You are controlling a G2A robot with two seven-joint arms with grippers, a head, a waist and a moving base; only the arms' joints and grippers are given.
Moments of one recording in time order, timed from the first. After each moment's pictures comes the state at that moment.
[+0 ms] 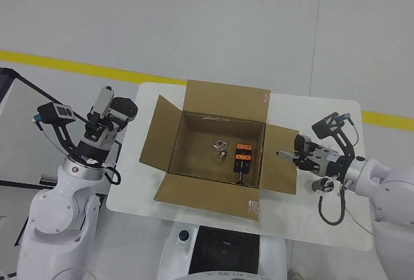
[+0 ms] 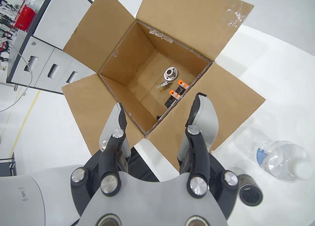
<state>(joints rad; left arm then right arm) 1.79 -1.23 -1.76 -2.30 -0.25 -0.08 -0.30 -1.54 -1.11 1.67 -2.15 -0.49 -0.25 1.17</state>
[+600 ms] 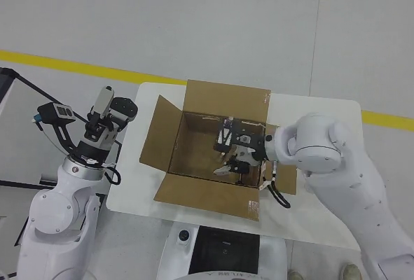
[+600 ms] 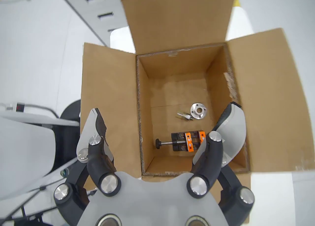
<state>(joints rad) 1.79 -1.23 -1.76 -2.31 -0.25 -0.08 -0.30 -0.86 -1.17 0.84 -1.81 -0.61 -0.61 1.22</state>
